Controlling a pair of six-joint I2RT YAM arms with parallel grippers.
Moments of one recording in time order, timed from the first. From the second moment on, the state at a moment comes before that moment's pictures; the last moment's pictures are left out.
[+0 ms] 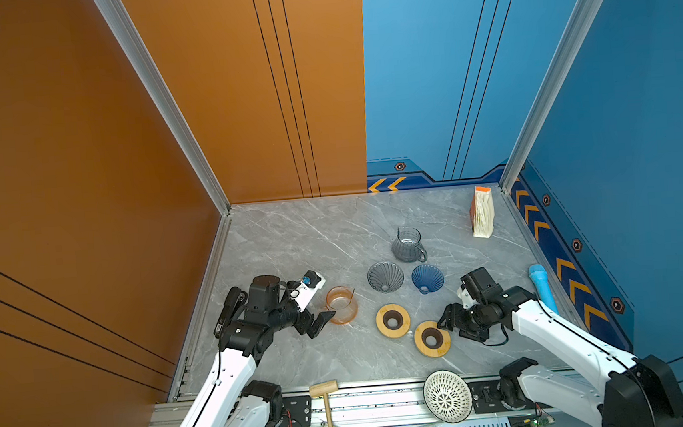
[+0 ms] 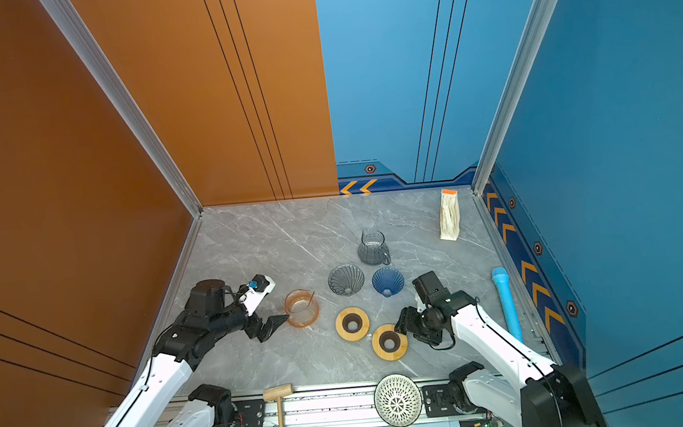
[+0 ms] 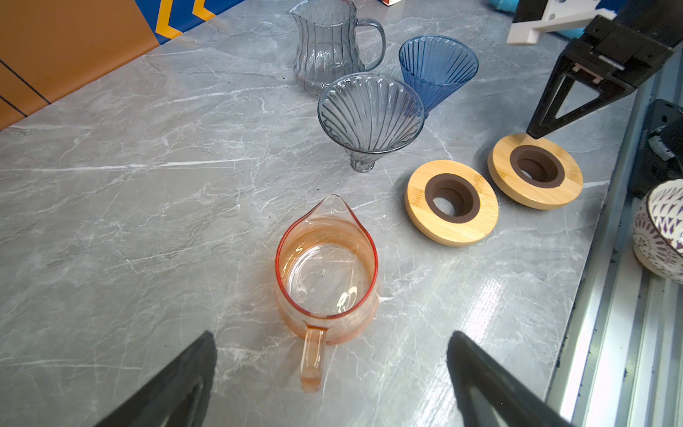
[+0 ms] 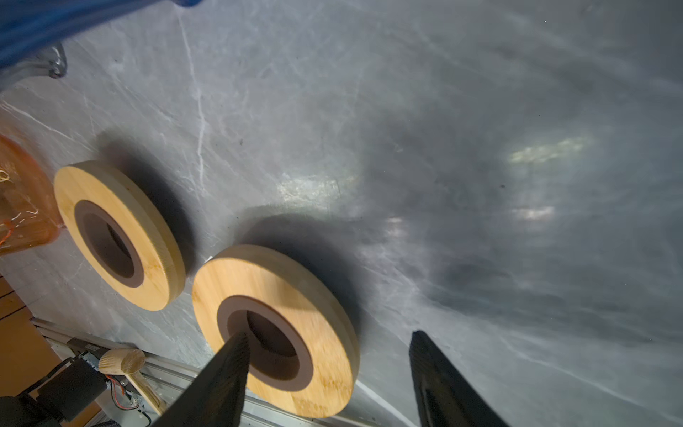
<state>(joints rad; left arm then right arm) -0.25 0.79 0.59 -0.51 0.50 0.40 0.36 1.09 0.55 -0.78 -0.32 0.70</state>
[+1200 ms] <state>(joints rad) -0.25 0.90 0.60 -0.53 0.53 0.44 0.46 1.15 0.55 -0.78 -0.31 0.71</state>
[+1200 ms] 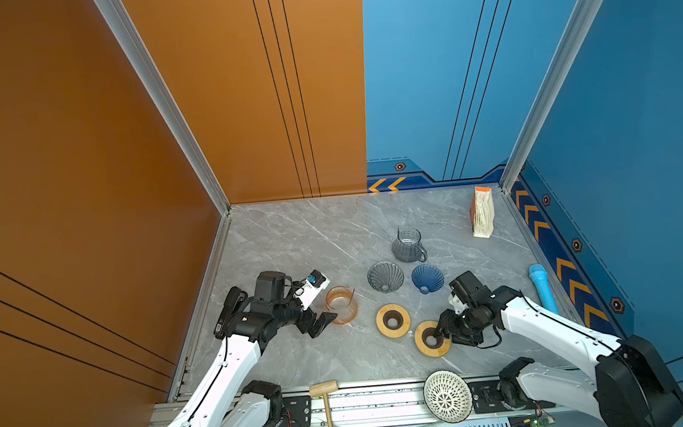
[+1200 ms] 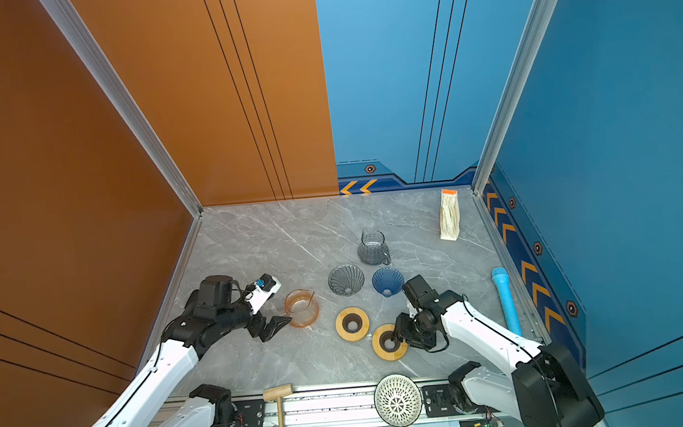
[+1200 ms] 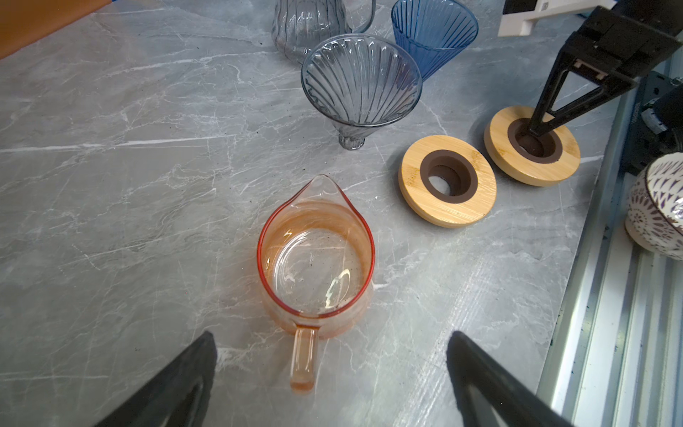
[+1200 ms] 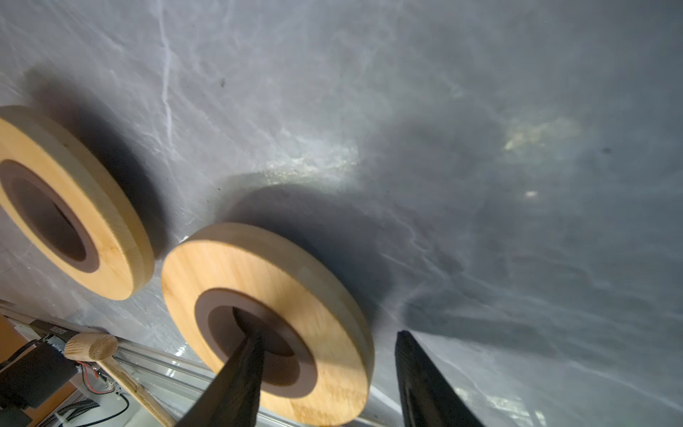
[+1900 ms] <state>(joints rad) -0.28 0.92 0.60 -0.49 0.53 0.42 0.47 1.16 0.57 -0.80 -0.27 0.68</state>
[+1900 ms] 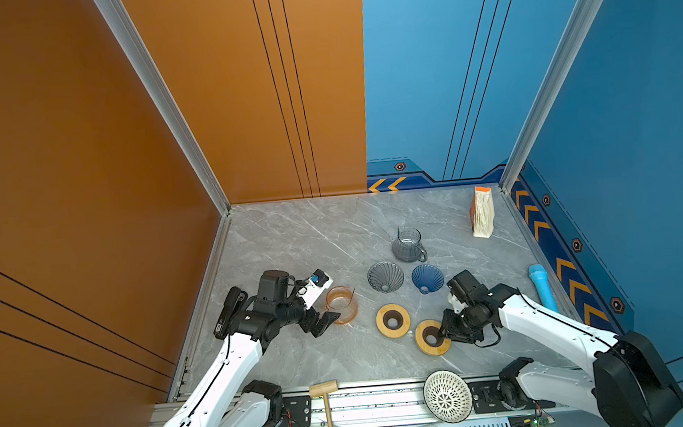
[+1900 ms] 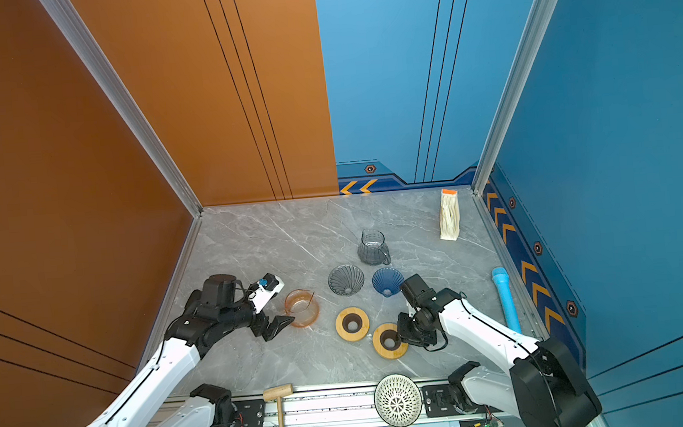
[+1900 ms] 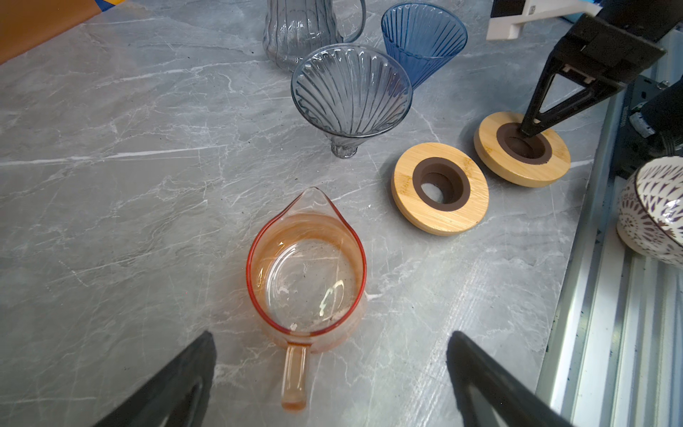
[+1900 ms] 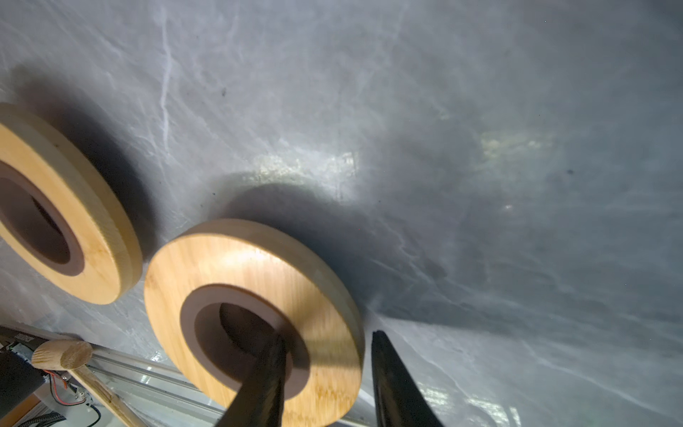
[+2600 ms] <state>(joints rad) -0.28 0.92 0.60 -0.47 0.53 0.42 0.48 1.17 0.57 -0.80 -0.26 0.67</state>
